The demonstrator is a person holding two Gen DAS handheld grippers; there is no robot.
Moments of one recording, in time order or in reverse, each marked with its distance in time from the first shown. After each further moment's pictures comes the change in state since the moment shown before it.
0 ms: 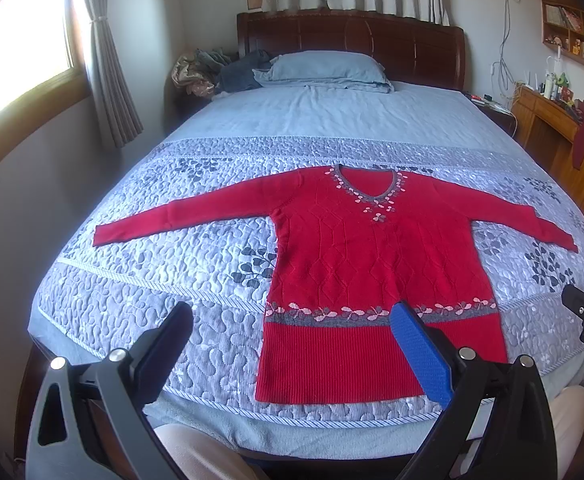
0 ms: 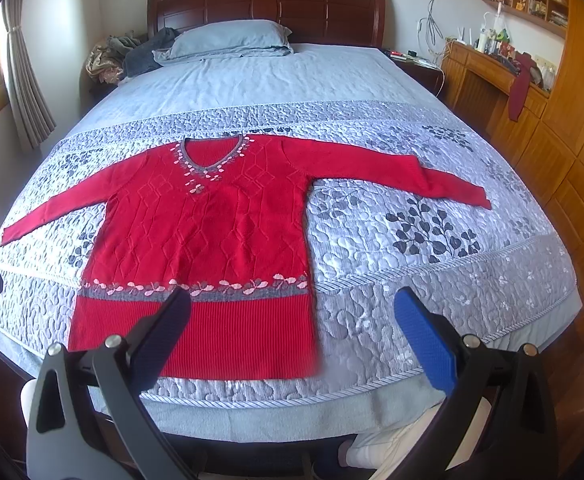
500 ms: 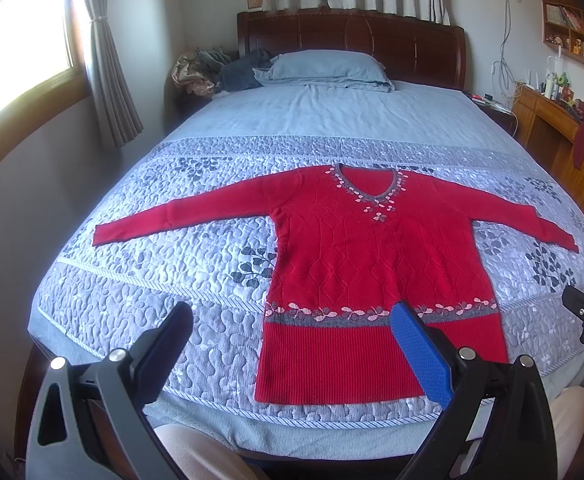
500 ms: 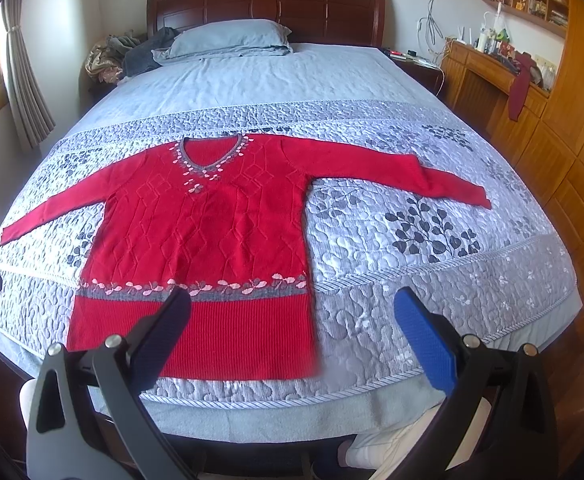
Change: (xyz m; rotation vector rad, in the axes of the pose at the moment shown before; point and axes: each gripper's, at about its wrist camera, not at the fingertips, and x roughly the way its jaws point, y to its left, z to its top) left arm 0.000 0.000 0.000 0.001 0.002 0.000; right arm 0.003 0.000 -0.001 -0.001 0.002 -0.003
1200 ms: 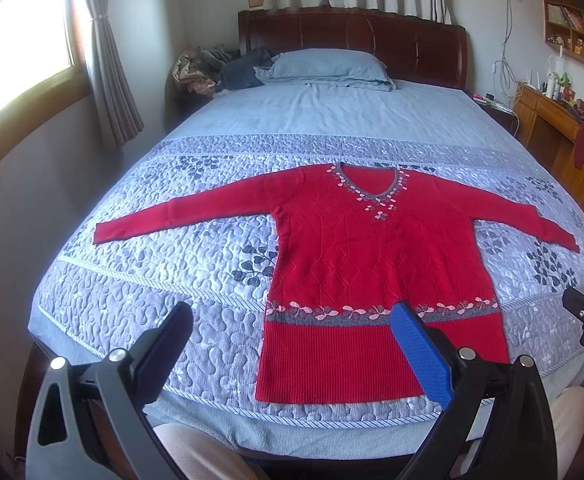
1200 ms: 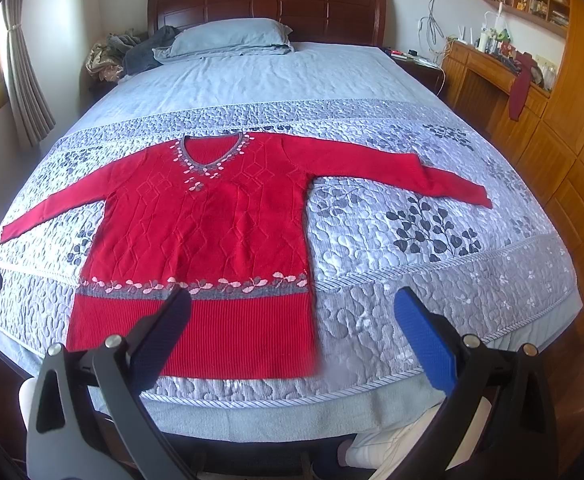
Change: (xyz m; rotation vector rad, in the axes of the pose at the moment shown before) left arm 0.002 0.000 0.000 -0.001 0.002 0.003; right arm 0.002 0.001 -0.002 -0.002 0.000 0.001
